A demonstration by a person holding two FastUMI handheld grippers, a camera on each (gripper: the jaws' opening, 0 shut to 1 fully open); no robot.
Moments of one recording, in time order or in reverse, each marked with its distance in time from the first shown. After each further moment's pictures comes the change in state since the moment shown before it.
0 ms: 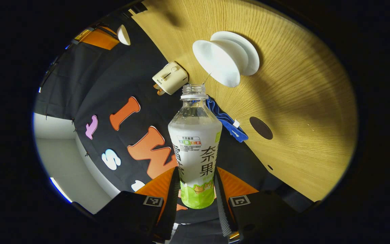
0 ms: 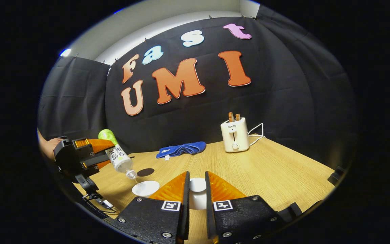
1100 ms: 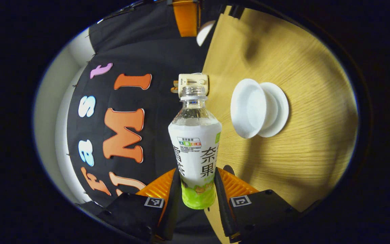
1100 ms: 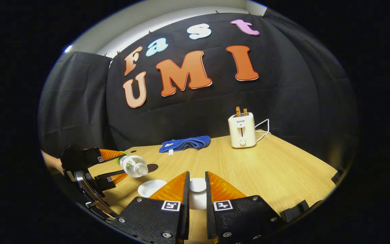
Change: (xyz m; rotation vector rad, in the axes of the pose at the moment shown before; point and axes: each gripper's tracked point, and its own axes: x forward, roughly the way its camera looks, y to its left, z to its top) left arm 0.022 -0.042 0.042 -0.818 -0.181 -0.113; right arm 0.017 0.038 -0.006 -0.039 0.073 0.015
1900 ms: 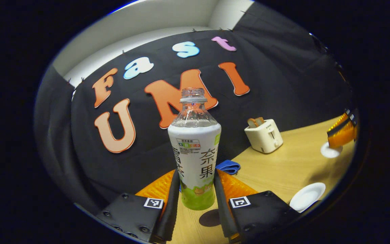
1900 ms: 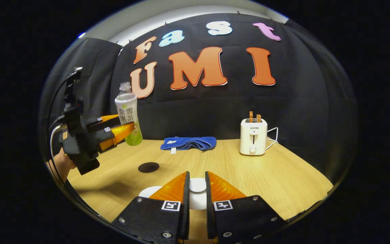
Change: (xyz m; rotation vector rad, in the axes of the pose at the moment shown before) left arm 0.045 0.135 -0.035 -1.072 -0.130 0.227; right arm 0.036 0.029 0.010 -0.137 0.028 0.005
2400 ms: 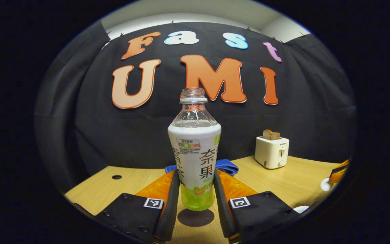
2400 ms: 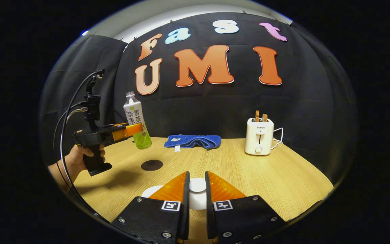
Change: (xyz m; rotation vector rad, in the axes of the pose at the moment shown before) left arm 0.027 0.022 -0.077 -0.376 0.173 0.046; right arm 0.009 0.013 -0.008 -0.007 0.023 0.034
